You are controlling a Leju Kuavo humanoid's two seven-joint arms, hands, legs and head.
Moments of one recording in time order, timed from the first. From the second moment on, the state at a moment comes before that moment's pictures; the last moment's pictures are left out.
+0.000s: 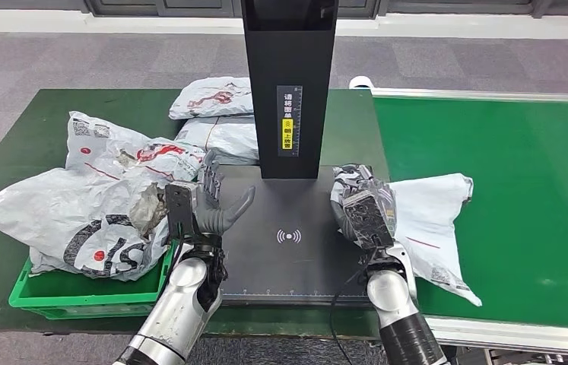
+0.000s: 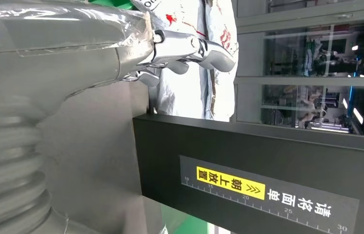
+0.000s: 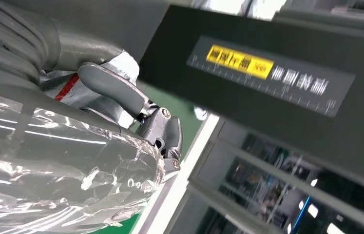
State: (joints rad) left arm -0.39 -0.27 -0.12 -0.92 0.01 0.12 -0.50; right arm -0.27 0.17 0.26 -1.23 0.33 -0.24 -0.37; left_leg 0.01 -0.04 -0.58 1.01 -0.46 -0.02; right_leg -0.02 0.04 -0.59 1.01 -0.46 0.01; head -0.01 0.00
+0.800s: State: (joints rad) left arm -0.39 -0.27 -0.14 -0.92 0.02 0.12 -0.50; right arm -0.27 0.17 0.32 -1.23 0.33 -0.21 -0.37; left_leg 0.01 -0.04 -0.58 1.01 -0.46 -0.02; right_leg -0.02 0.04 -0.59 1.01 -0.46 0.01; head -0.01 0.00
